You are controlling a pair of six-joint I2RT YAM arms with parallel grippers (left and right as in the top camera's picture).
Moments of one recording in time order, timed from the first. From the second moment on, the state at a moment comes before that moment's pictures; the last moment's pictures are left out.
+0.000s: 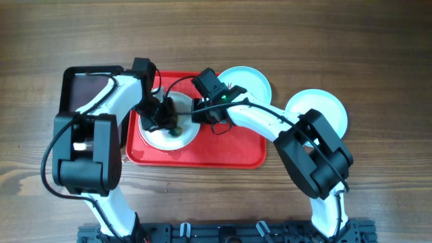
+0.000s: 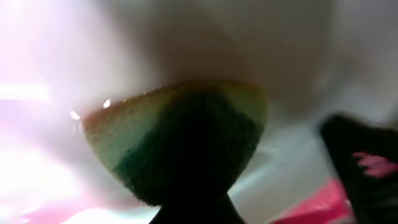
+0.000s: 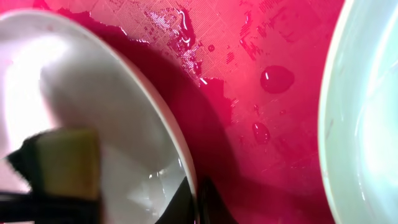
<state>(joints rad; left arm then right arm) -0.12 1.95 1.21 -0.91 0.42 -0.36 0.70 2.09 1.36 -0.42 -0.19 0.71</state>
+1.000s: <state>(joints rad) 0.04 1.91 1.74 -1.19 0.07 -0.53 0.69 2.01 1.36 -0.59 -0.20 0.55</state>
